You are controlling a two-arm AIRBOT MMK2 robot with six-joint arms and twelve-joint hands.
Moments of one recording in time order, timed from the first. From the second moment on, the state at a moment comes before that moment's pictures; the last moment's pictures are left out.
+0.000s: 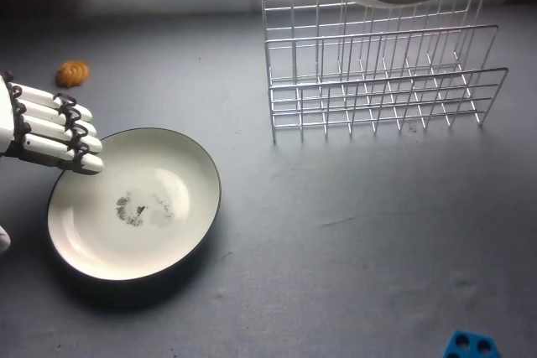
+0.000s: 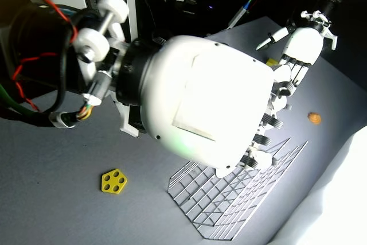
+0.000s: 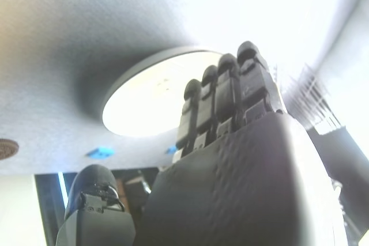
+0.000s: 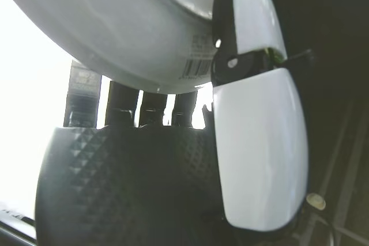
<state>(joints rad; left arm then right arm) 0.73 -1.03 1.81 1.60 -1.07 -0.22 -0.01 -0.89 1.16 -0.46 0.21 0.06</state>
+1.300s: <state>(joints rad) 0.77 -1.04 1.81 1.56 -1.06 -0.24 0.01 -1.04 1.38 -1.13 0.22 0.67</state>
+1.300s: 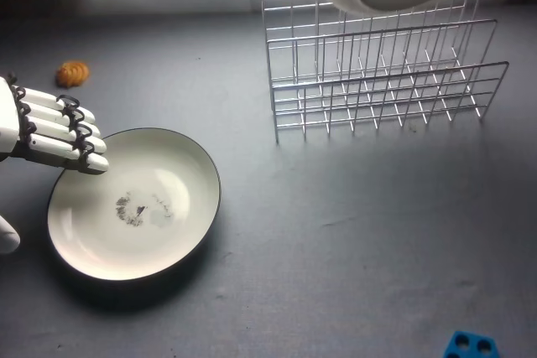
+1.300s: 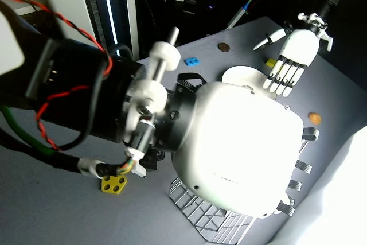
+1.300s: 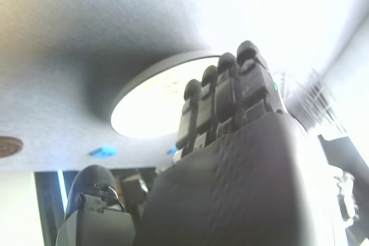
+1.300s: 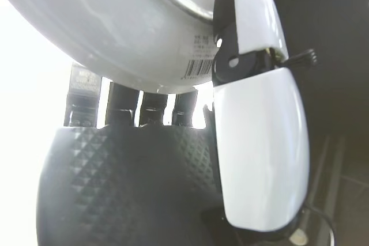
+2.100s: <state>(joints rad) 0.78 -1.04 1.81 1.54 -1.03 -0.24 -0.05 -1.12 1.50 -1.26 0.26 0.99</state>
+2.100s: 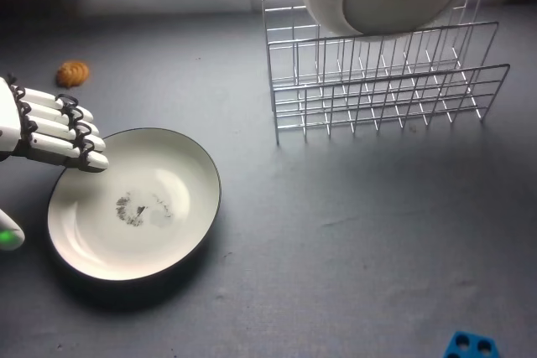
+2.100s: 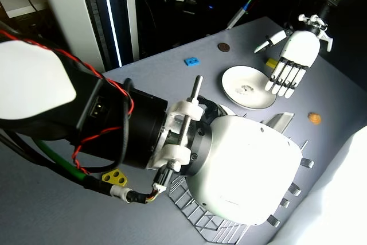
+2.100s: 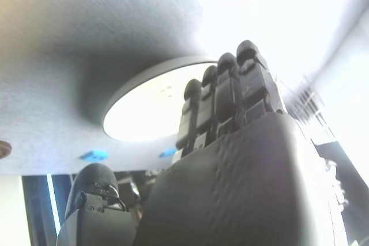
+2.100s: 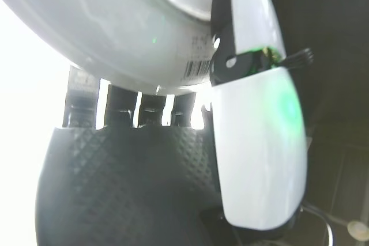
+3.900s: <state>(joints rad) 0.78 -1.04 1.81 1.56 -1.03 -0.25 -0.17 -1.18 1.58 -1.12 0.21 0.95</state>
